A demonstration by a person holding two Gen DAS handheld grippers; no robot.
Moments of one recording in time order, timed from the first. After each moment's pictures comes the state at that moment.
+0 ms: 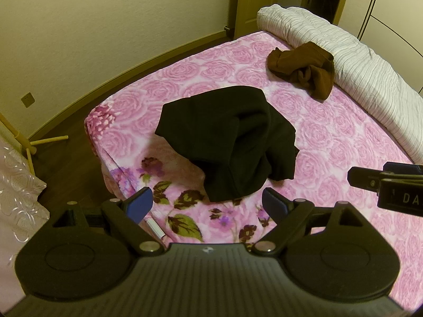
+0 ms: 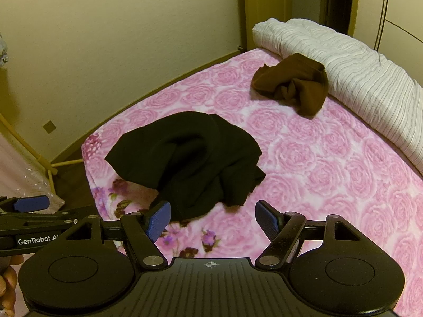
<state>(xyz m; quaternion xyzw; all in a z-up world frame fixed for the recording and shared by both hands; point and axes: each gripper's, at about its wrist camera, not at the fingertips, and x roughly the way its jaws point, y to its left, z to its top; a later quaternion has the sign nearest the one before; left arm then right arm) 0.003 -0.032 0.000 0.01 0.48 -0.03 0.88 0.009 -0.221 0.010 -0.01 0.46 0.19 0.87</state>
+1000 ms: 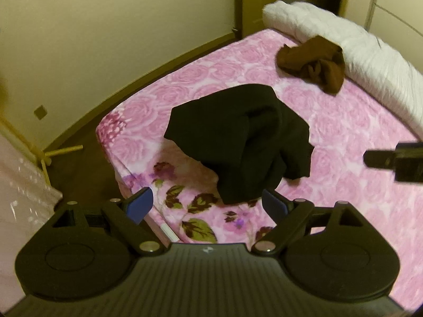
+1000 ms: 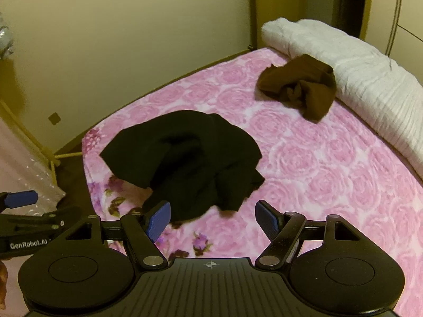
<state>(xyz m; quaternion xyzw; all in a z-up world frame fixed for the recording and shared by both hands) 0.007 -0.046 -0.016 0.08 0.46 -0.03 0.88 0.033 -0.235 -0.004 -0.02 0.46 0.21 0.86</state>
